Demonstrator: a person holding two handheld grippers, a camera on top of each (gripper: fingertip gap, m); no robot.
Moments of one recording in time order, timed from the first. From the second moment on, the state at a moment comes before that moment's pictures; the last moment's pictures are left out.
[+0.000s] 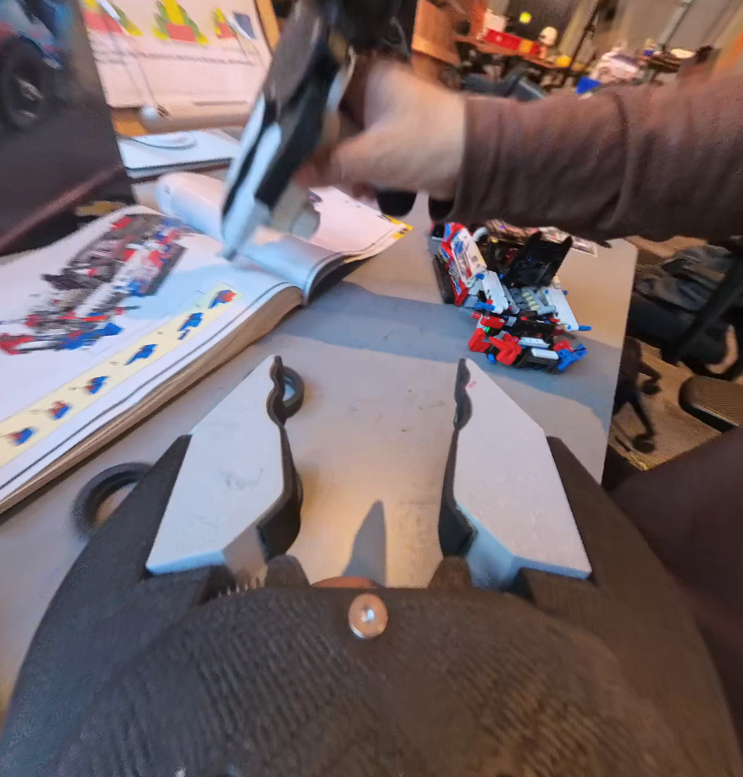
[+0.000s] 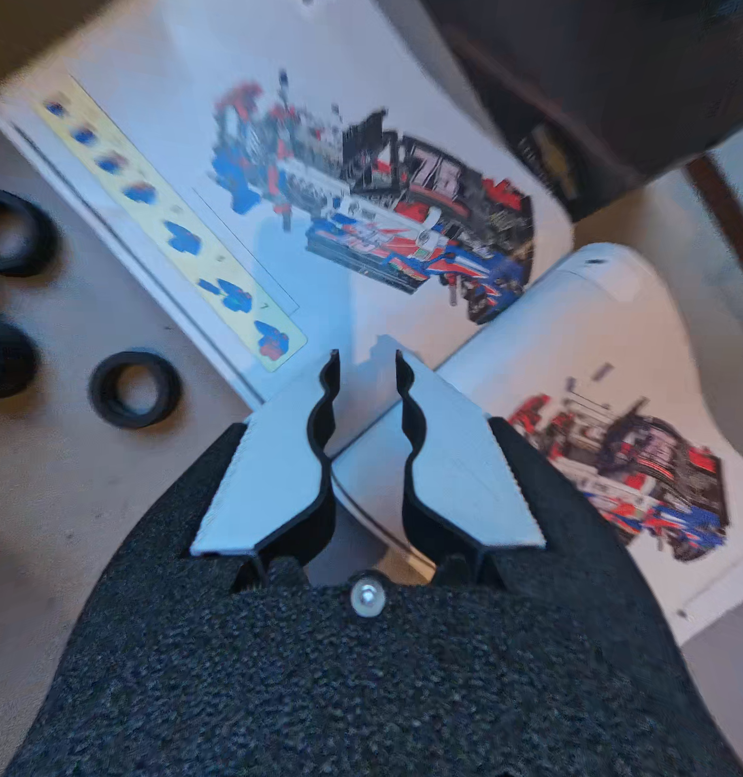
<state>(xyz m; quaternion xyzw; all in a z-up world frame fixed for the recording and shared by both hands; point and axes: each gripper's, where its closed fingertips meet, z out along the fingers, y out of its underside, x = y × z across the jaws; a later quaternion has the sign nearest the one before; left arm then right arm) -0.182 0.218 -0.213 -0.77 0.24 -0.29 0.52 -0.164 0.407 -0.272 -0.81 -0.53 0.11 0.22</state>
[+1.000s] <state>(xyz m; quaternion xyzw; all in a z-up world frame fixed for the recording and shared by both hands) -0.505 0.249 -0.219 -0.91 0.19 -0.01 0.37 -0.222 0.139 -0.277 -0.72 -0.58 0.26 0.29</state>
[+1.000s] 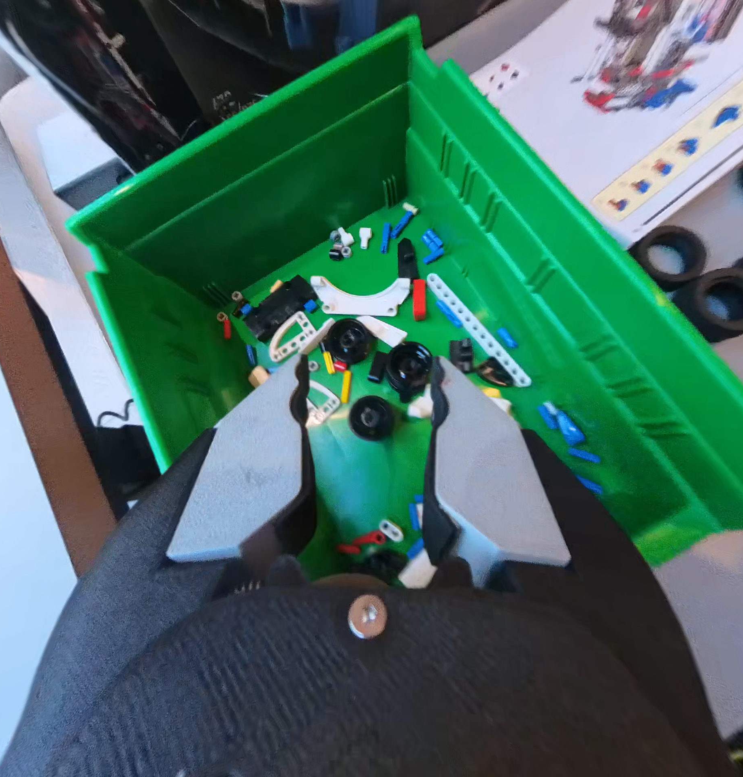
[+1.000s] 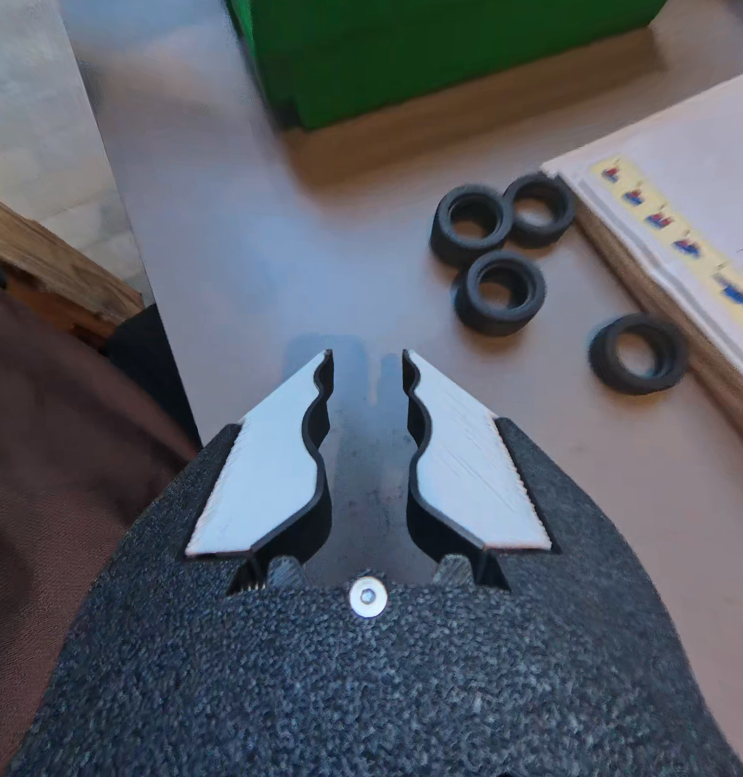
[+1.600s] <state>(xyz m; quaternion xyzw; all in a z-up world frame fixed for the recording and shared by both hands) -0.481 0.327 -0.279 -0.94 0.26 -0.01 0.23 -0.220 0.159 -0.306 -0.73 -0.56 0.27 0.29</state>
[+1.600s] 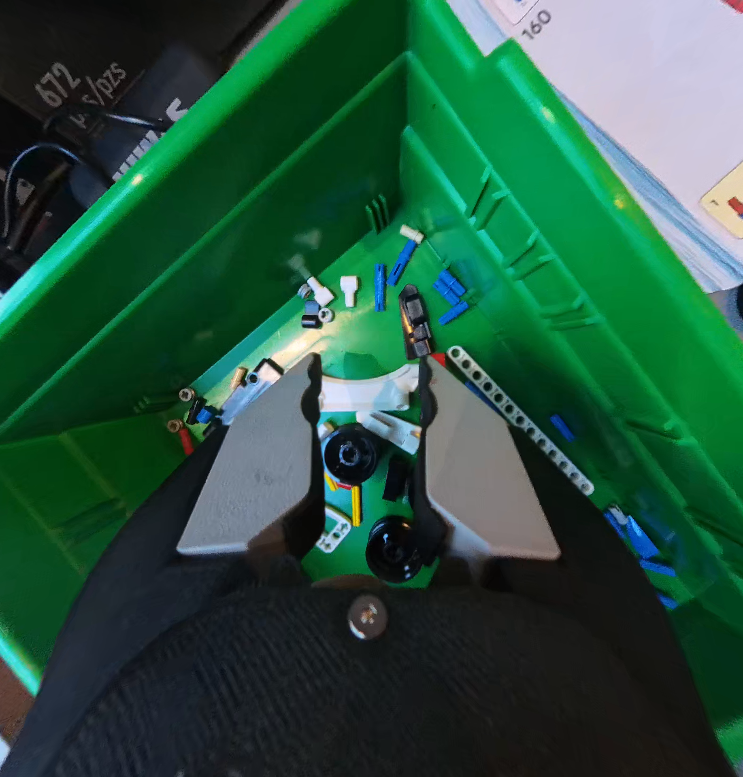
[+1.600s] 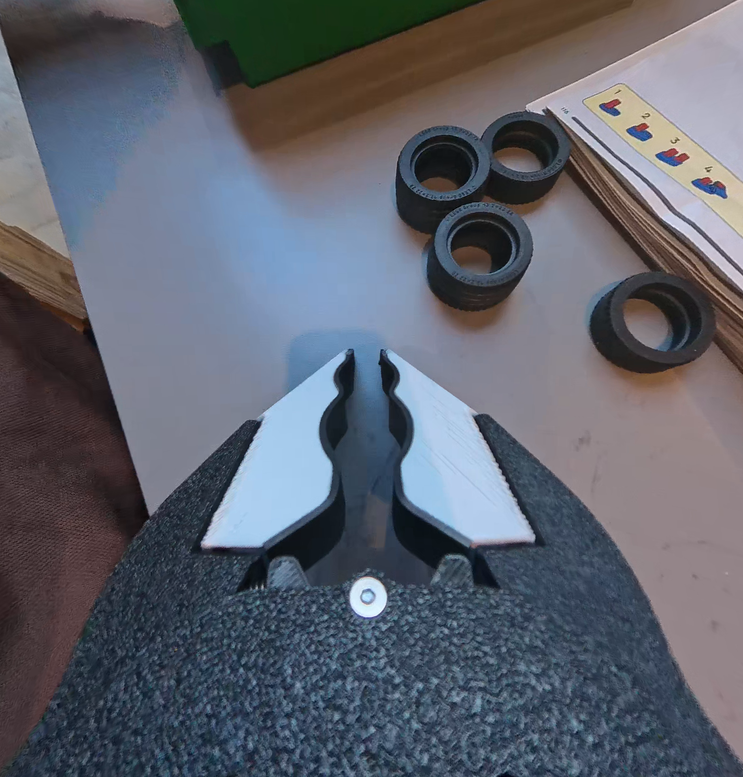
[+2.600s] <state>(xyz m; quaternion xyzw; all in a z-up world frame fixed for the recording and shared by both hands) -0.472 0.274 -0.301 -0.95 0.25 -0.02 0.18 -0.163 0.195 -0.307 -0.75 -0.53 0.24 0.32</state>
